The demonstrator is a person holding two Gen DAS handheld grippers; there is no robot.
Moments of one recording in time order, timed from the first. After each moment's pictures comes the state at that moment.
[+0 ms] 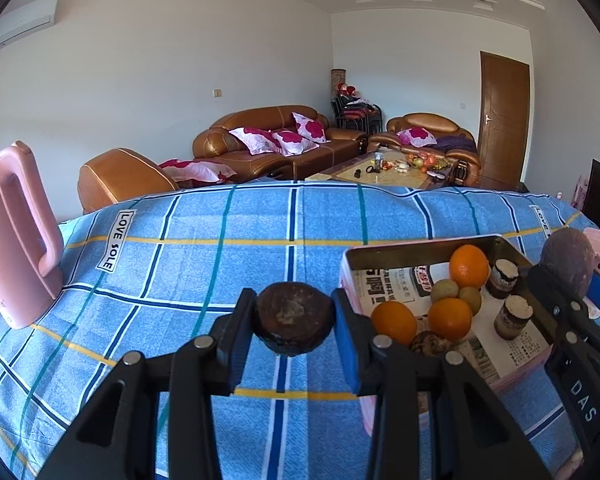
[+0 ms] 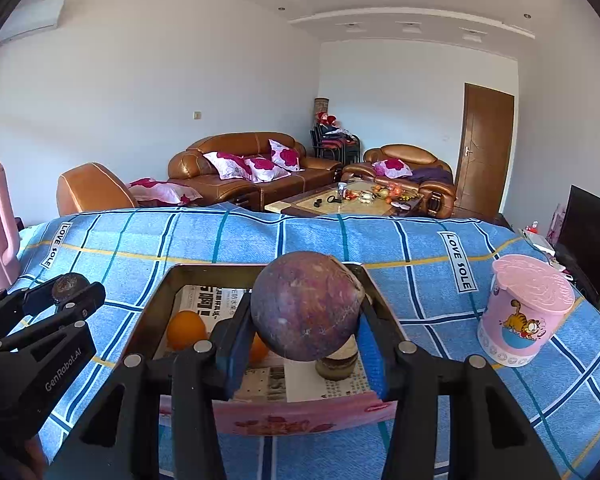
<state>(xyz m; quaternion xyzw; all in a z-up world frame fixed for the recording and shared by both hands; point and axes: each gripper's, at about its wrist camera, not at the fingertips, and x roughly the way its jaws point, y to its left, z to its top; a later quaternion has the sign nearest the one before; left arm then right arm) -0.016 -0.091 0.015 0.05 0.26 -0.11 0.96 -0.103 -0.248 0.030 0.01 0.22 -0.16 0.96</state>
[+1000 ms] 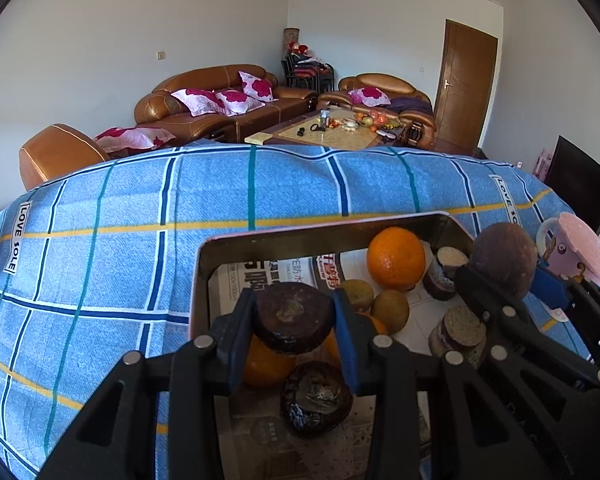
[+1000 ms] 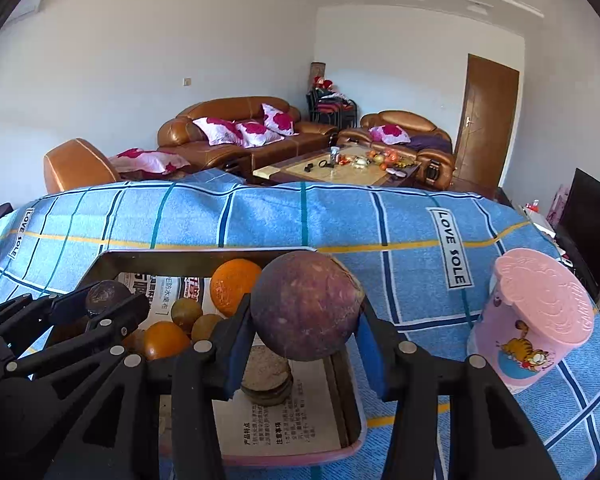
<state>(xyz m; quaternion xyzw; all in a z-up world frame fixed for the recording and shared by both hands) 0.014 -0.170 -0.001 0.05 0.35 -0.20 0.92 -0.058 -0.303 0.015 0.02 0.30 -0.14 0.94</state>
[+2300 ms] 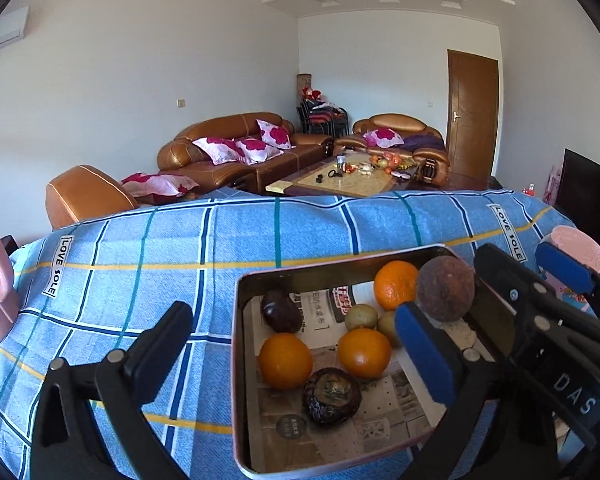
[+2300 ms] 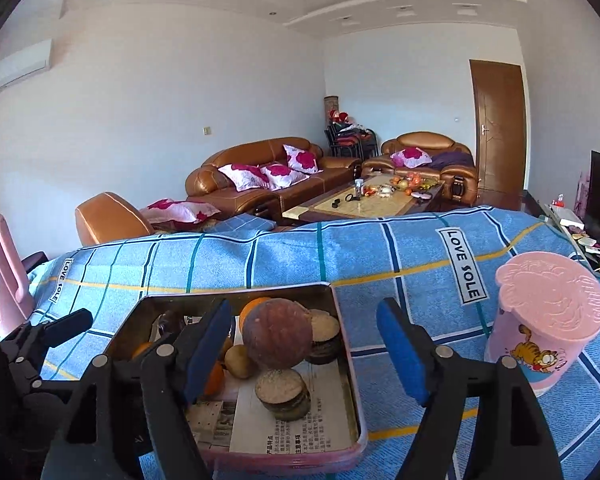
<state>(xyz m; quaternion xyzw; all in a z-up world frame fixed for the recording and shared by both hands) -0.022 -0.154 0.018 0.06 0.25 -0.17 0.95 -0.090 -0.313 0.031 0.07 0.19 -0.12 0.97</state>
